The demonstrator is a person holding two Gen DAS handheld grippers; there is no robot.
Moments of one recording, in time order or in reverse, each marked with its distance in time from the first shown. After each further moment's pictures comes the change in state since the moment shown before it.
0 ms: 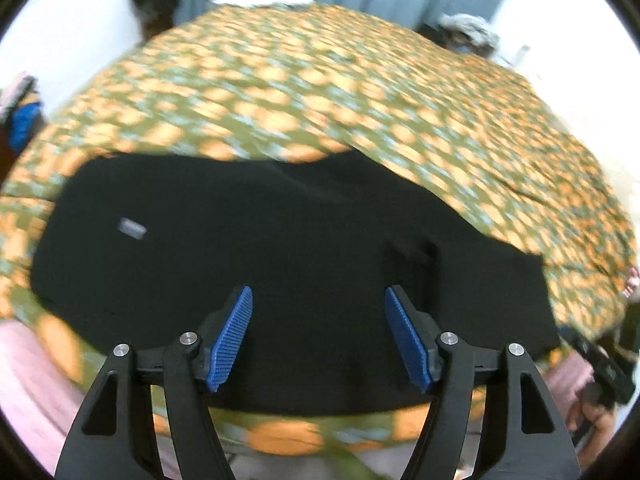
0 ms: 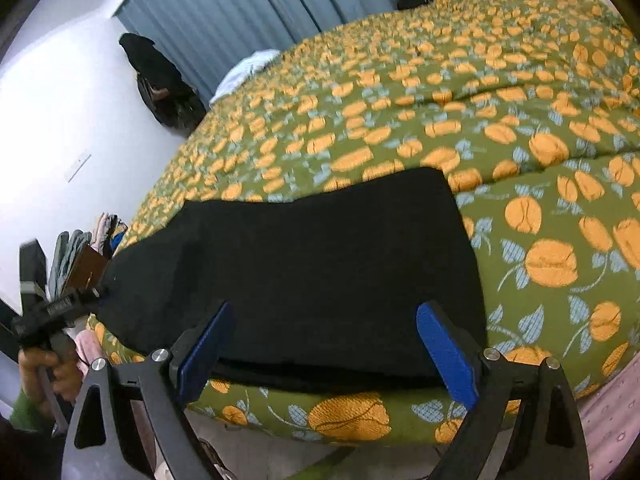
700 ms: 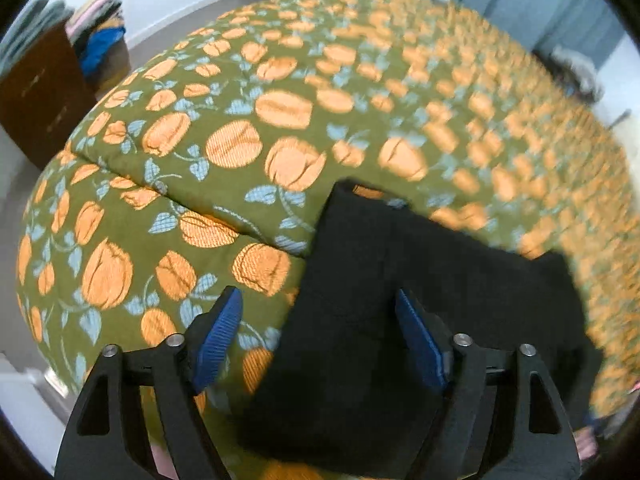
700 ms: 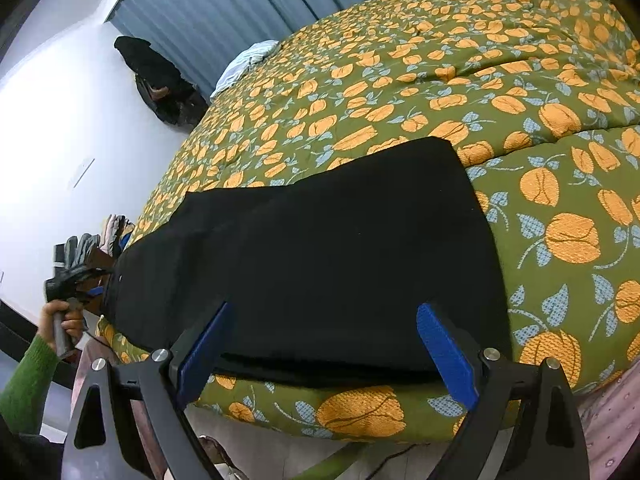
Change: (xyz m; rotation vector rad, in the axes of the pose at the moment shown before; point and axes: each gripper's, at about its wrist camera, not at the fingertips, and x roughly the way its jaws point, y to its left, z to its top) left arm 0.049 0.190 0.055 -0.224 0.140 0.194; right arm 0.012 -0.001 0.000 0.025 0.034 0.032
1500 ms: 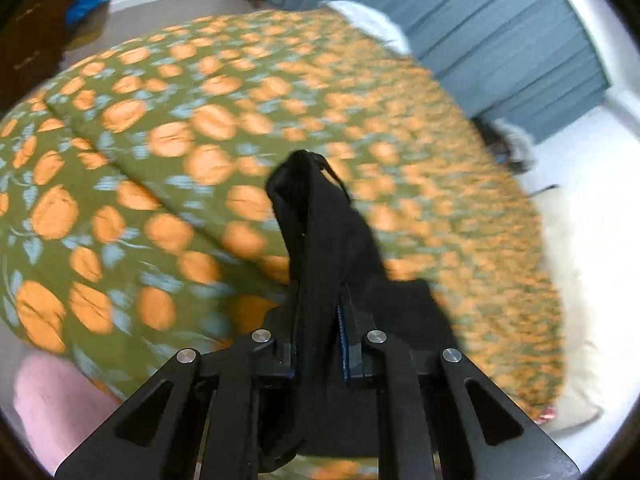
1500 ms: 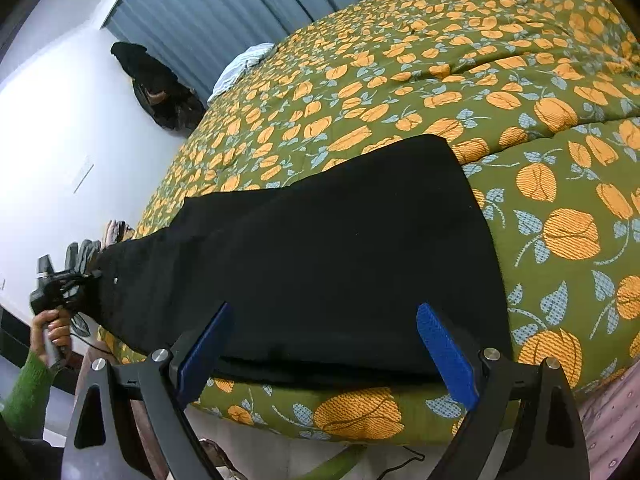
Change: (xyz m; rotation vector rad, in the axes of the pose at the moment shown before) left arm -0.083 -0.021 -0.019 -0.212 -0.106 -0.461; right arm -0.001 -0.009 0.000 0.038 -0.020 0.009
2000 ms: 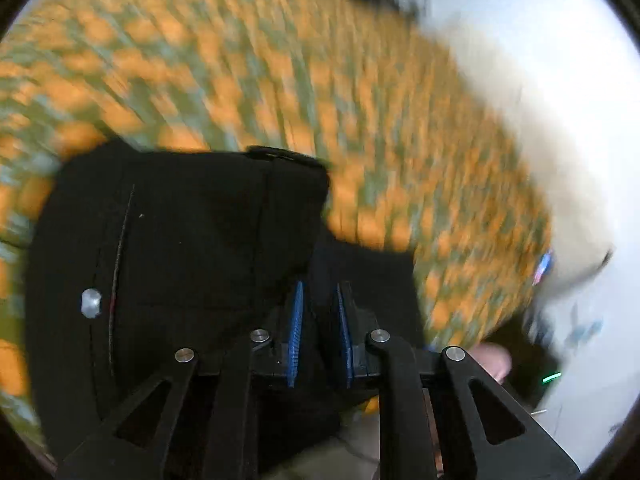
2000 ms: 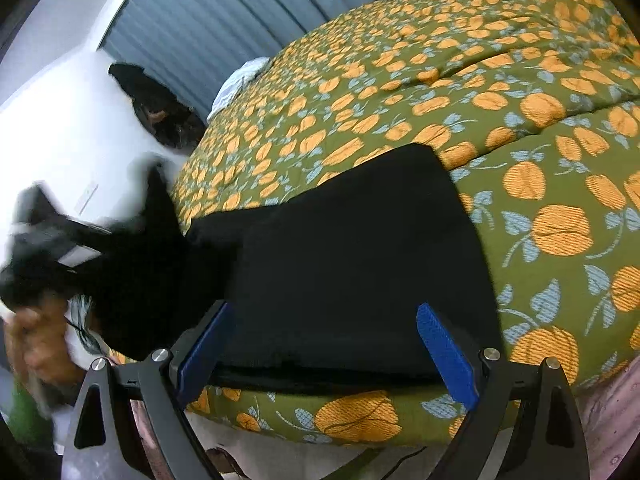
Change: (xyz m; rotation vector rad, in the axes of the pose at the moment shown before) left arm 0.174 -0.246 -0.164 0.443 0.424 -0.085; right arm -0.014 -0.013 0.001 0.075 -0.062 0.024
